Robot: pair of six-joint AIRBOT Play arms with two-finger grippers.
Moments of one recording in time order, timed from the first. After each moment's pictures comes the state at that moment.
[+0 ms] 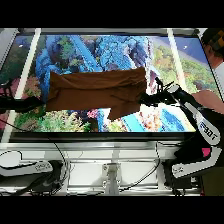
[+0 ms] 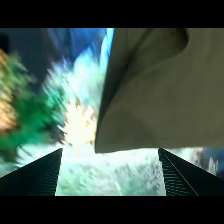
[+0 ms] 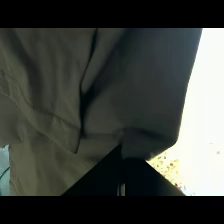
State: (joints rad) left arm 0.61 -1.47 1.02 1.01 -1.12 -0.94; right arm 0.00 -1.63 1.00 -0.80 0.88 1.26
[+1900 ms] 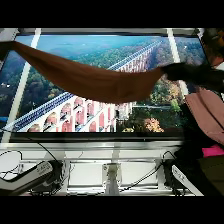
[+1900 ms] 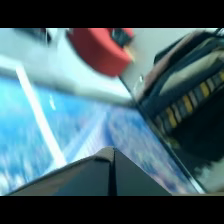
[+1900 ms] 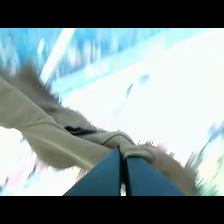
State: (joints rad) left arm 0.65 -1.20 1.28 -0.01 -1.28 -0.62; right arm 0.00 -0.88 1.22 -1.00 0.96 1.20
